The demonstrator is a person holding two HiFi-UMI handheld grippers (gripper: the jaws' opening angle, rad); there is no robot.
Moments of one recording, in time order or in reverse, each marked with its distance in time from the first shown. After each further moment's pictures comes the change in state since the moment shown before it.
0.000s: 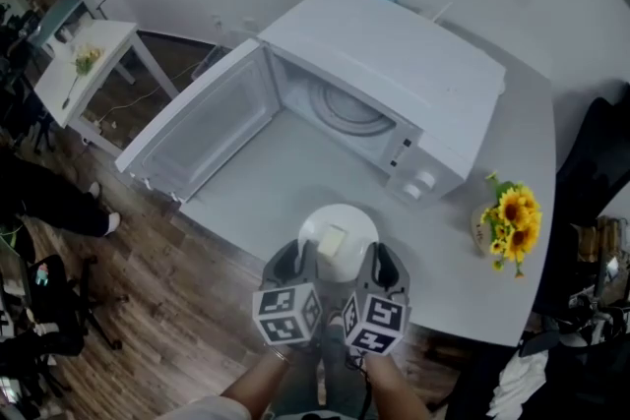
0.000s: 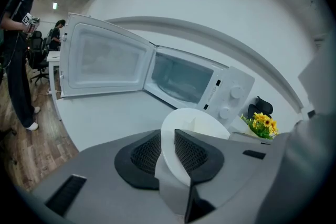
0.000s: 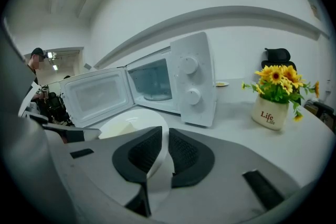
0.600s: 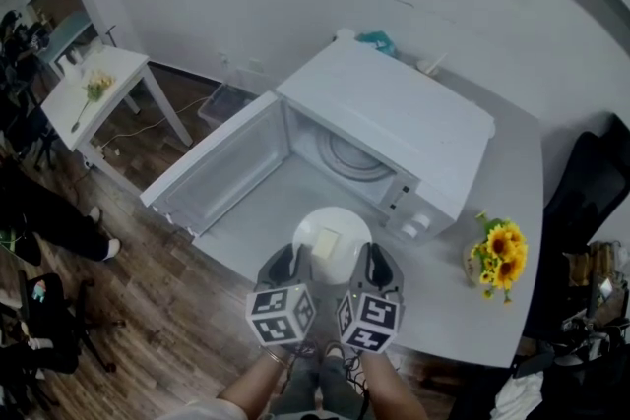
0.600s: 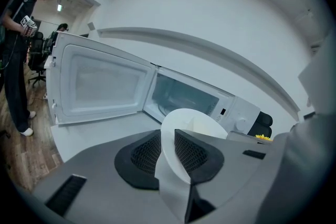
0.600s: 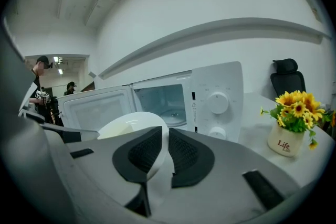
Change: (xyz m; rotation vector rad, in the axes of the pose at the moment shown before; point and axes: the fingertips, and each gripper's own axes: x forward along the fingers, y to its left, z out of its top) left arm 0.000 0.013 0.090 -0.018 -0.105 -0.024; right arm 0.020 0.044 0.083 -0.025 -0.128 0.038
